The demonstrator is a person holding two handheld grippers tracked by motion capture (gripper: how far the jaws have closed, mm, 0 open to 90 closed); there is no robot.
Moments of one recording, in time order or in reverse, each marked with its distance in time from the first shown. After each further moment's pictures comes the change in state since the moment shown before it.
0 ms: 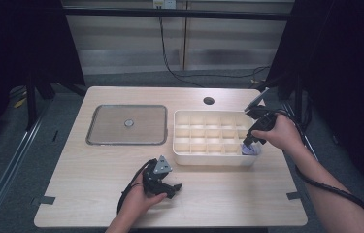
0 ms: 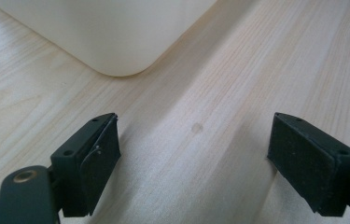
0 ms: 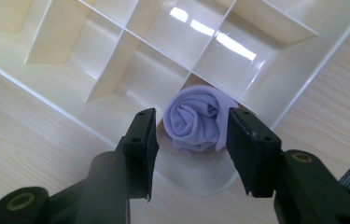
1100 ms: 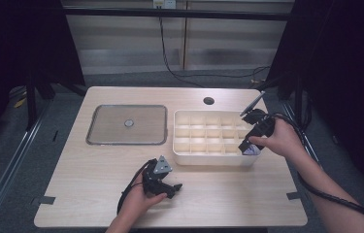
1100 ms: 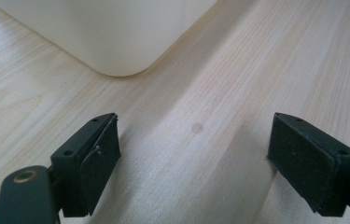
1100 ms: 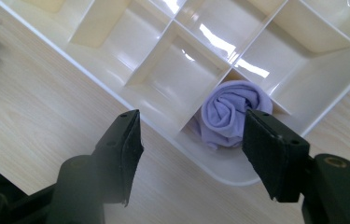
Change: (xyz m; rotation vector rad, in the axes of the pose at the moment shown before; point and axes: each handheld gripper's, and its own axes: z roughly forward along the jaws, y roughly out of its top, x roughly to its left) left arm 0.000 0.000 0.000 -0.001 0.001 -0.001; right arm 0.028 -0.011 -0.008 -0.029 0.002 -0.105
